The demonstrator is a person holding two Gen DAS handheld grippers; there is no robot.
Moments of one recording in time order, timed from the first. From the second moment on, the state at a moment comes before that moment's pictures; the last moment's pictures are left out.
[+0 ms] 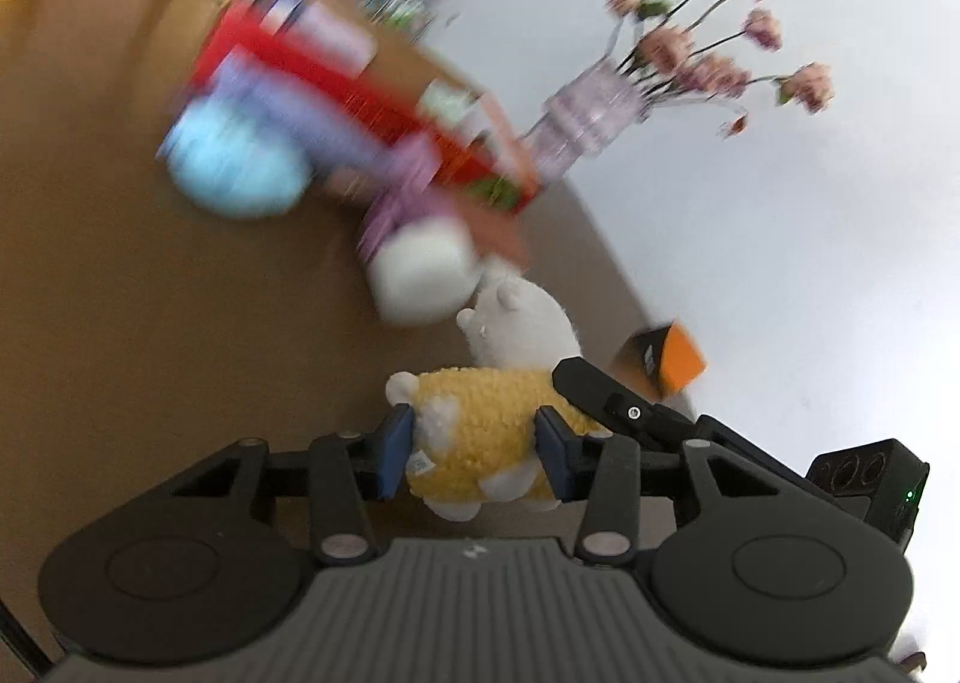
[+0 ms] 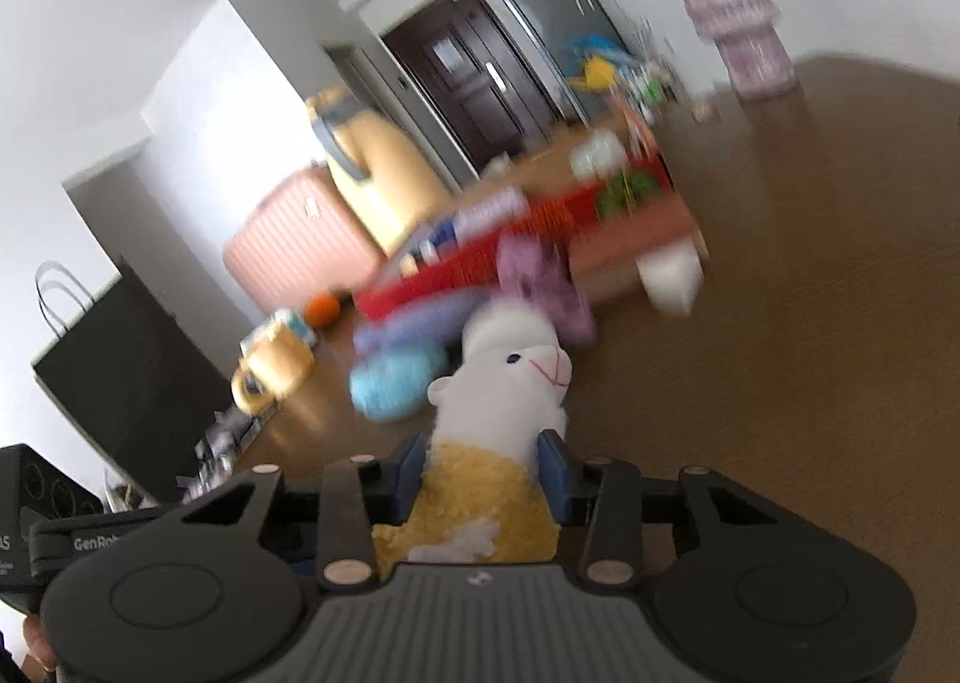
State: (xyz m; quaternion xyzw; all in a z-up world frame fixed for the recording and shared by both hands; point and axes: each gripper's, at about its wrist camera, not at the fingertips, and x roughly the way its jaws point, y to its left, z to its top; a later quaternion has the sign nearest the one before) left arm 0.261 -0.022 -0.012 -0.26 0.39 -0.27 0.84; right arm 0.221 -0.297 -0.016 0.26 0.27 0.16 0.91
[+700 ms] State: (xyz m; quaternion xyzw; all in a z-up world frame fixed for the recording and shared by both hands) left arm 0.565 -0.107 -0.003 -0.23 0.44 -0.25 0.83; right arm 0.534 -0.341 0.005 0.19 0.34 0.08 0.92
